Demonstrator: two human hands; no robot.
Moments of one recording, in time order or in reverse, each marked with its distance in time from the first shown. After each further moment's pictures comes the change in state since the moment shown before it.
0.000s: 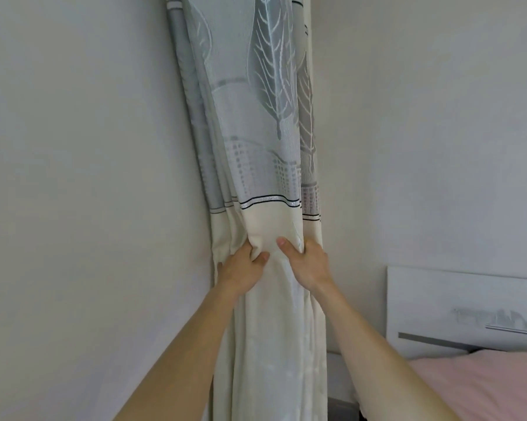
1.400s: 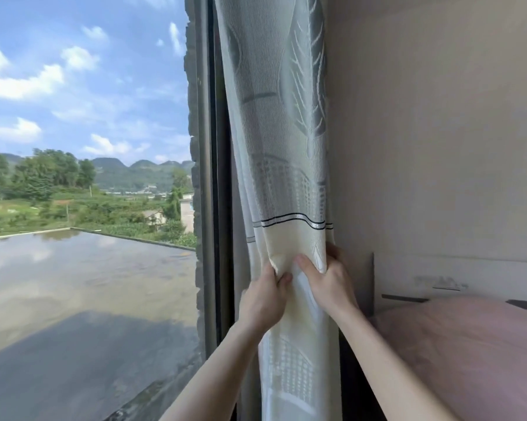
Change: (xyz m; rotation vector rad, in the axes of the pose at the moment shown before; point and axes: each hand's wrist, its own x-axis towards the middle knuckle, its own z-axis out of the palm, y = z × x) left_hand -0.681 0.002 -0.371 -0.029 0.072 0.126; right_hand -0.652 -0.352 0.044 -0.044 0.210 -0.217
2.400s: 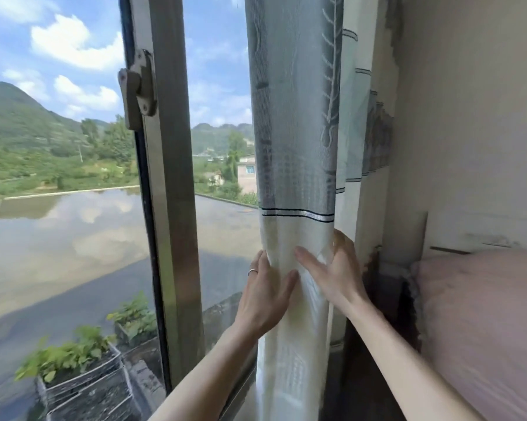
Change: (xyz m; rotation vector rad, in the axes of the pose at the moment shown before) left_hand -0.515 0.017 -0.263 -0.040 0.119 -0.116; right_hand -0.444 -0.324 -0.087 0.056 -0.299 0.045
